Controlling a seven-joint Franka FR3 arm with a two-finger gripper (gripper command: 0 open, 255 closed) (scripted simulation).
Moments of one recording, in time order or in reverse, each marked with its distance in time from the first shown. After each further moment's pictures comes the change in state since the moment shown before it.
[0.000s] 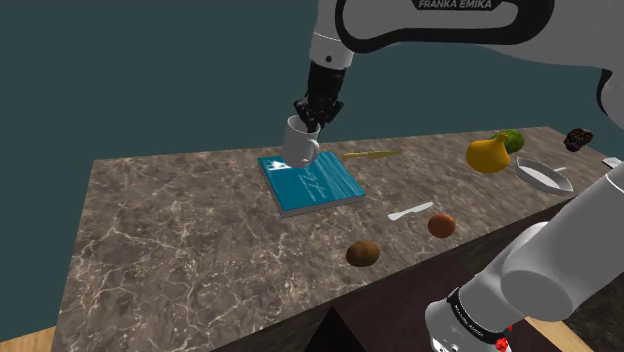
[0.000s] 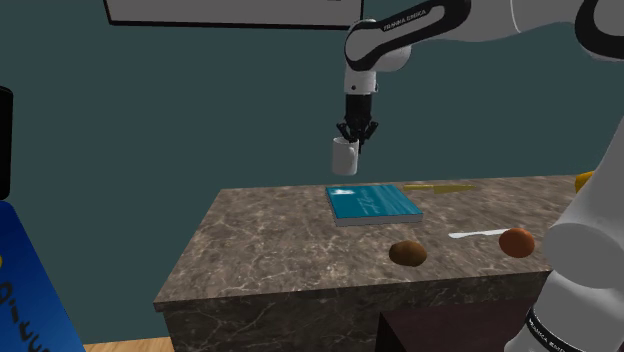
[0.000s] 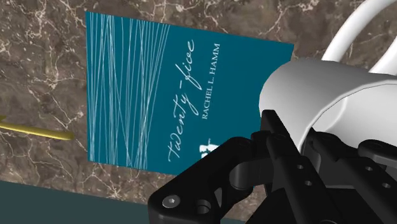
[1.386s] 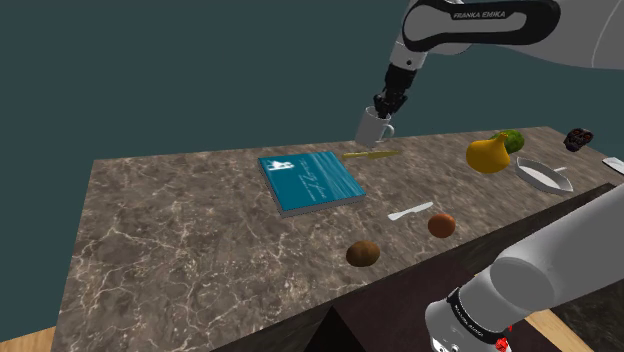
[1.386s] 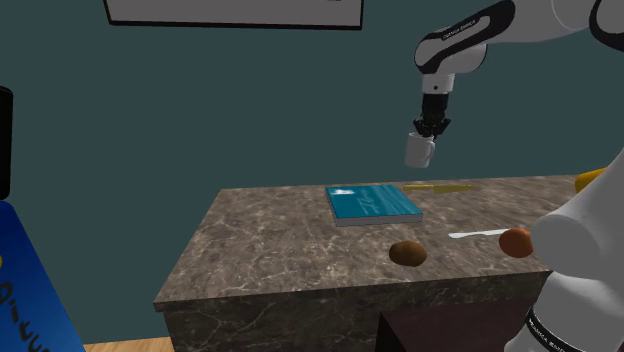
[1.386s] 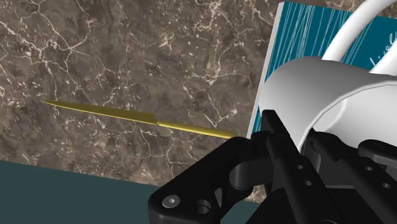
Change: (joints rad) arm -0.228 -0.119 -0.287 -0.142 -0.018 0.018 -0.511
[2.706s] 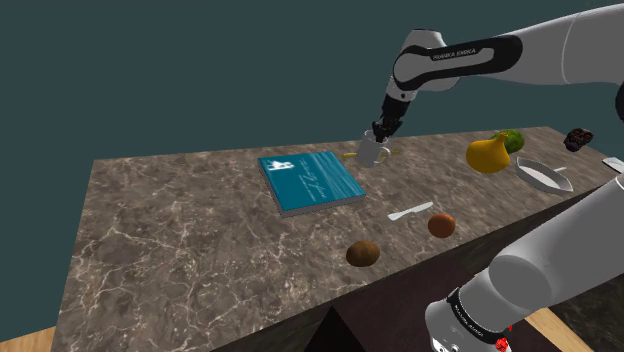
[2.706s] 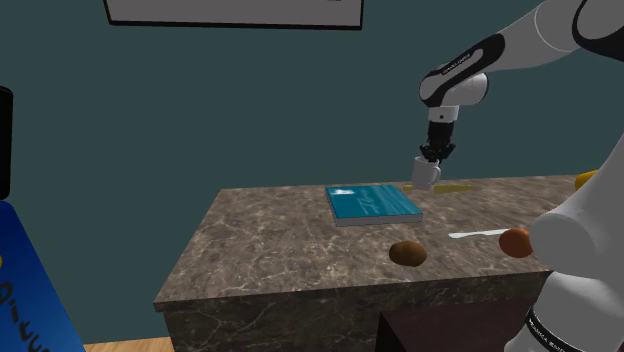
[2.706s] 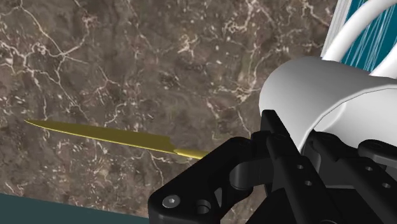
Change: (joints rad) arm -0.035 0.063 -0.044 -0.163 -0.010 0.225 -0.076
